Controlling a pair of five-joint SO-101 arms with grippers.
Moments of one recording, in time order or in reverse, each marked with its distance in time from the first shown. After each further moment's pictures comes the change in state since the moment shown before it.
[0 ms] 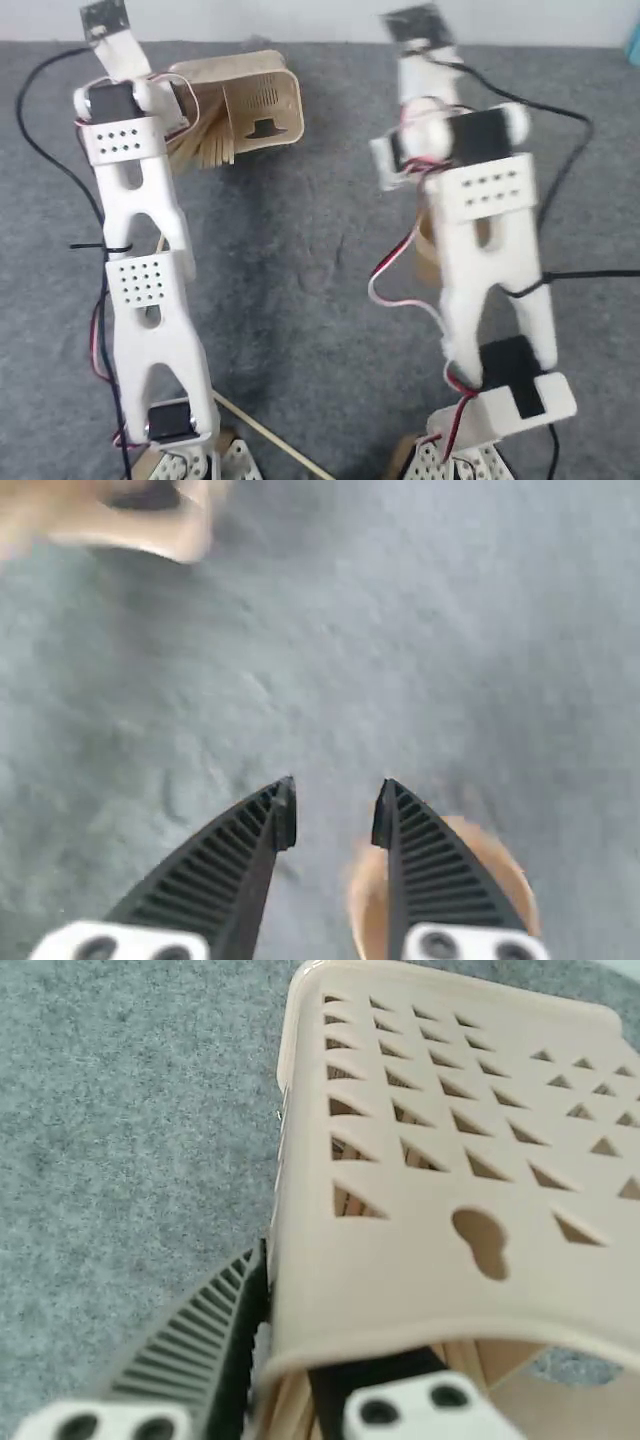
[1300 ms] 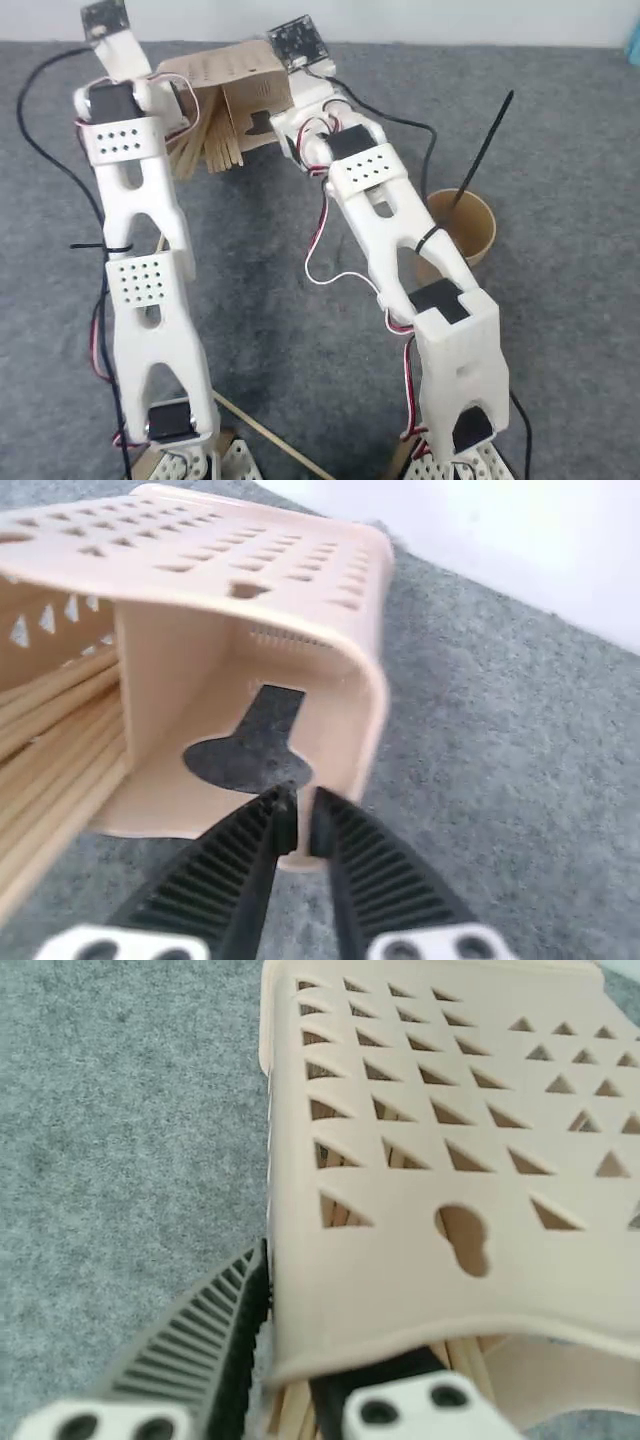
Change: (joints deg) left arm 0.0 0.0 0.0 -0.1 0.0; right arm -7.5 29.2 3.9 -52.7 -0.4
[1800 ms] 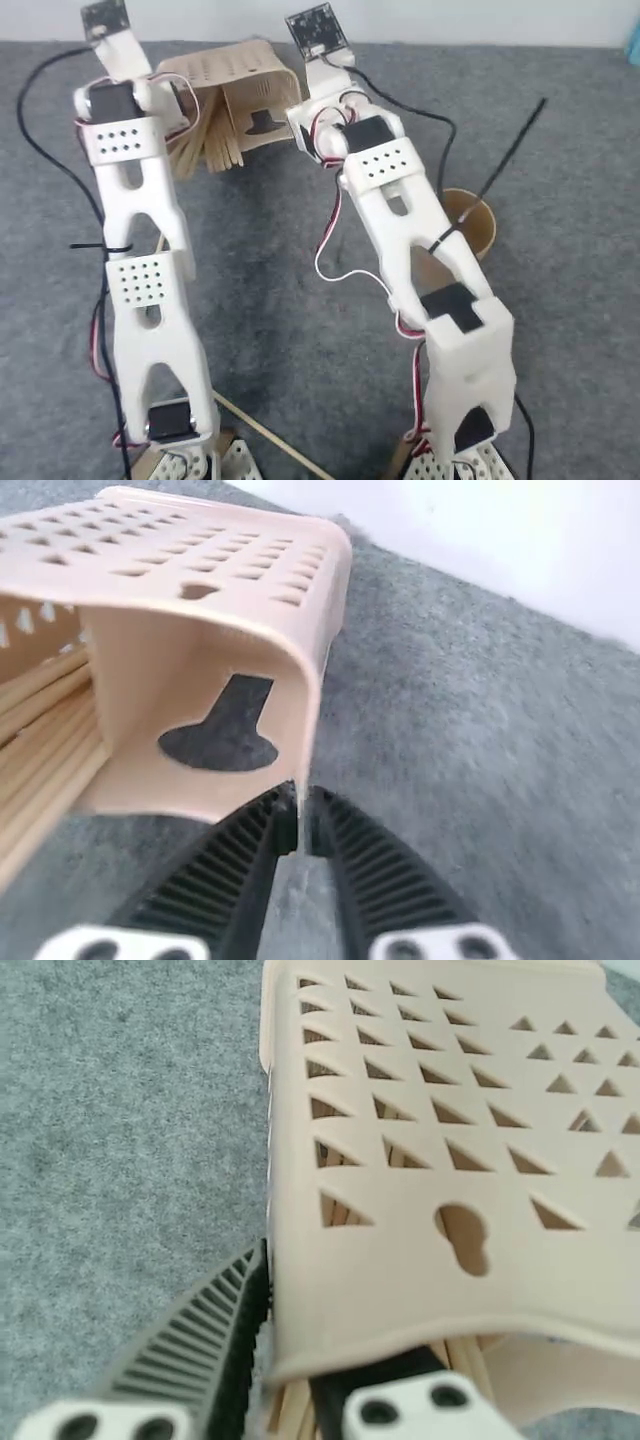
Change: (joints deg) left arm 0.0 0.0 0.0 0.0 0.0; right arm 1.8 -5.6 0.0 7.4 -0.1
